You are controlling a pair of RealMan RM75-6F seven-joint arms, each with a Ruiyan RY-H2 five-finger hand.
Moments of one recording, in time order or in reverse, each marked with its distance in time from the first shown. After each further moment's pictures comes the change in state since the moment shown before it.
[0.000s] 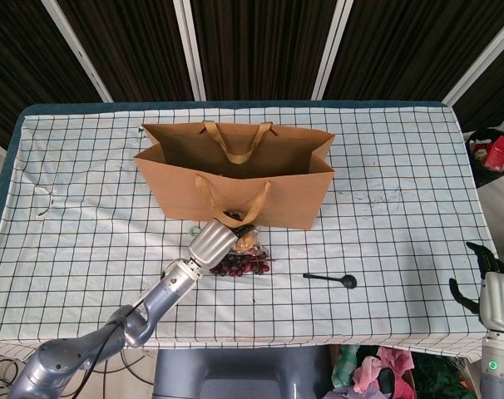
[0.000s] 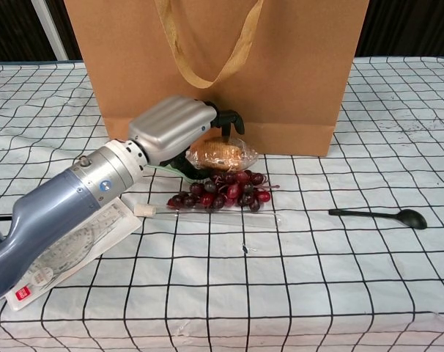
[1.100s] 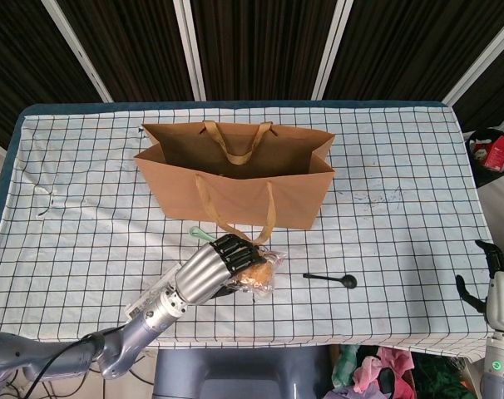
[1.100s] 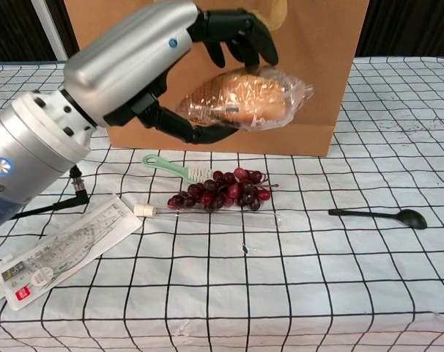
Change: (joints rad) left arm 0.069 0.324 0.066 -0.735 0.148 0.263 0.121; right arm -0.010 -0.007 0.026 -0.003 0.012 0.038 0.004
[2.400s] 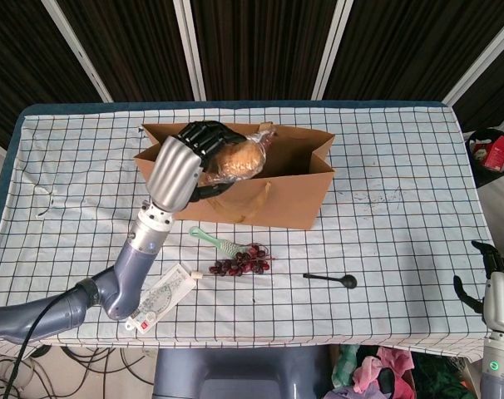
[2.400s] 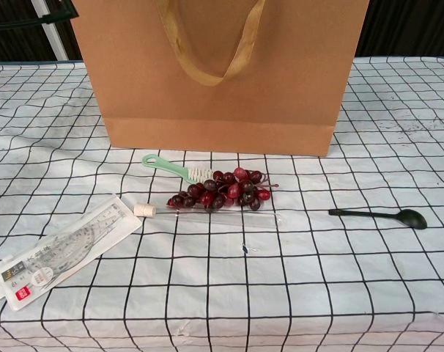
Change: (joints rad) left arm -0.147 0.190 -0.446 -0.041 -0.314 -0.169 -0.080; right arm 0.002 -0.009 -0.004 0.008 -0.011 0.002 -0.007
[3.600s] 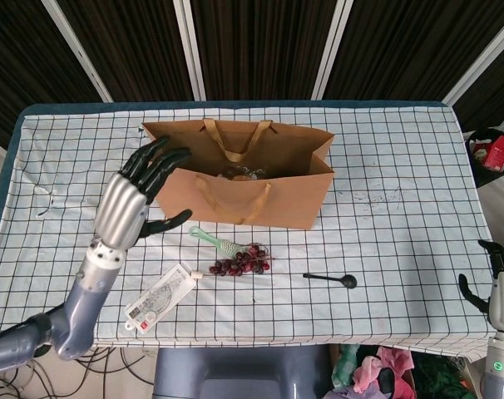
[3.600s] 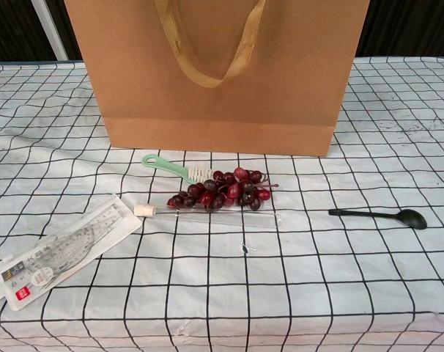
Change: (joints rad) left arm 0.263 0.208 0.251 -0.283 0.191 0.256 0.093; right arm -0.005 -0.004 0.011 0.009 -0.002 0.021 0.013
